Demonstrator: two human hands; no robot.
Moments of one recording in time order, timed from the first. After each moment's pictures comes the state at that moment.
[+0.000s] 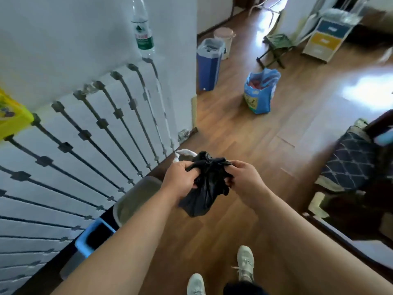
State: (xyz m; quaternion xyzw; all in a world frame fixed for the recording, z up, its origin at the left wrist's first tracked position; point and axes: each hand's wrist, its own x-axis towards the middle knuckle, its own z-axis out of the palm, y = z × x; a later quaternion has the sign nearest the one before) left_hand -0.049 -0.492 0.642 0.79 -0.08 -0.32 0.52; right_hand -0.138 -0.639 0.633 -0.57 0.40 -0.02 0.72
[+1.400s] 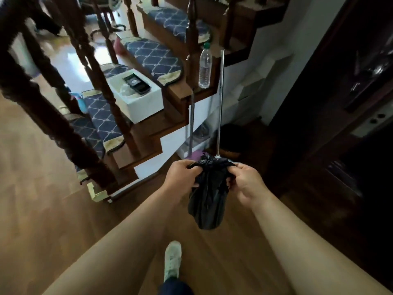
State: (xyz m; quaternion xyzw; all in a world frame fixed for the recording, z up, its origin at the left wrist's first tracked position) left_hand -0.813 -0.836 0.647 0.56 -0.50 -0.62 0.23; right_hand -0.956 -0.776 0.644 -0.13 0.62 -0.56 0.53
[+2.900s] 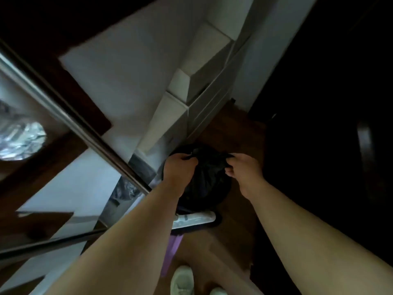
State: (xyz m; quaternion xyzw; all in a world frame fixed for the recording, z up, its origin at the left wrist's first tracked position) left_hand -1.303 -1.321 0.299 0.60 -0.52 -0.60 0.09; right_hand -1.428 -1.232 0.293 0.01 0.76 -0.49 0.43
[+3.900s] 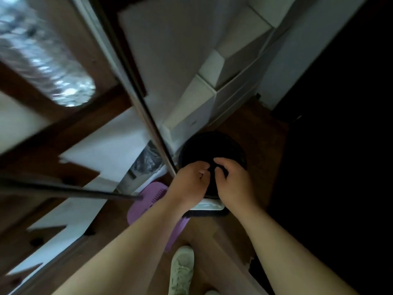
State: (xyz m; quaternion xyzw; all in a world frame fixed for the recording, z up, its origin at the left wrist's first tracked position) left_hand -1.228 -1.265 0.299 0.49 -0.72 -0.48 0.02; right_hand -1.334 -1.199 0.317 -0.37 0.81 -0.29 0.34
